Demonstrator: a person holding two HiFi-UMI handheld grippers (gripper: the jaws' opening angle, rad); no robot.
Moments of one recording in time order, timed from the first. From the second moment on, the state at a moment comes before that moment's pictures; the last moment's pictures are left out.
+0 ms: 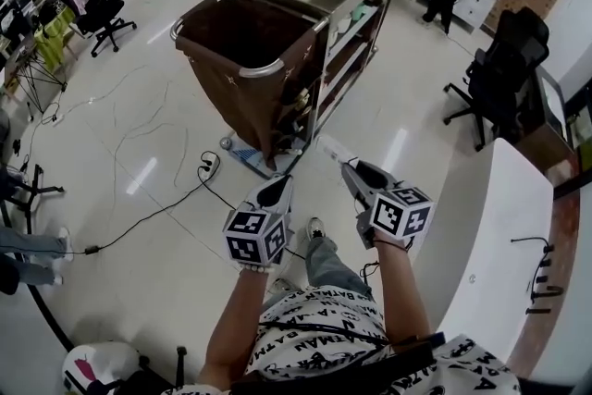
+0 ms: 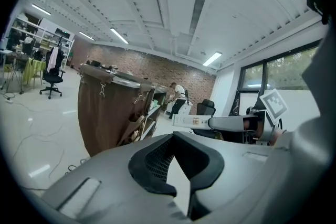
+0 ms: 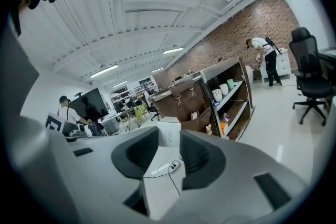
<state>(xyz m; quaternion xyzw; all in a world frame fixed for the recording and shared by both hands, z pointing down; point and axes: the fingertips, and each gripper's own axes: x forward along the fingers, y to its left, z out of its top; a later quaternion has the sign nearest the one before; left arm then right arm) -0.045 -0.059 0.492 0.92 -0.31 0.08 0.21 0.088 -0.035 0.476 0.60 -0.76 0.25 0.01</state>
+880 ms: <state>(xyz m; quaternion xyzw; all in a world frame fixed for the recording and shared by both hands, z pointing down) 0.057 -0.227 0.522 0.89 -0.37 0.12 0.23 0.211 -0.244 0.514 0.57 -0.77 0.28 0.02</state>
